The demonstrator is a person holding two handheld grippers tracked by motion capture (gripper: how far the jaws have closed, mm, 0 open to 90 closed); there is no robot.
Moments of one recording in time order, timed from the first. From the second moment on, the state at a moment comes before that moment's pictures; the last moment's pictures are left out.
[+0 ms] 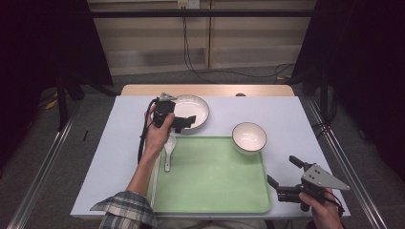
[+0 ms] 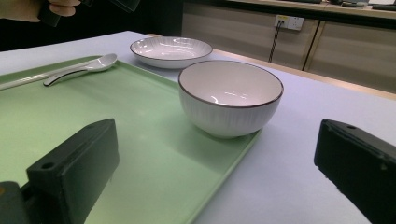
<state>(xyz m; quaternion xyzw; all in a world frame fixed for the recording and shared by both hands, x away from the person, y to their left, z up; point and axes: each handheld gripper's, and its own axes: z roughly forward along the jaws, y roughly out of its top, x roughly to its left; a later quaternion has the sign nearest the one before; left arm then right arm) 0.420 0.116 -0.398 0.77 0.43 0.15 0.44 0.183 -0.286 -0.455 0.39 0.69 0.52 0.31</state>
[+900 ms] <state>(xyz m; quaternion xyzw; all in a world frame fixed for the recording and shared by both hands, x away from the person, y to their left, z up) 0.486 0.175 -0.429 0.75 0.53 0.16 0.36 0.184 -0.286 -0.456 0.38 0.70 0.52 0.31</state>
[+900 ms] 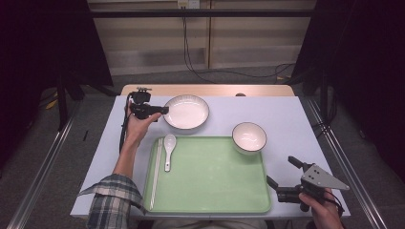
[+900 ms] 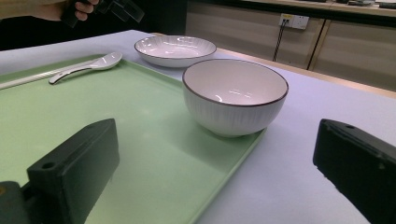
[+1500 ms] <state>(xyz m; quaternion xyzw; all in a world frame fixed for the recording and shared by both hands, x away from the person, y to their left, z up) 0.504 0.154 -0.461 0.78 0.53 0.10 0.32 0.181 -0.287 -0.456 0.38 0.70 0.52 0.31</state>
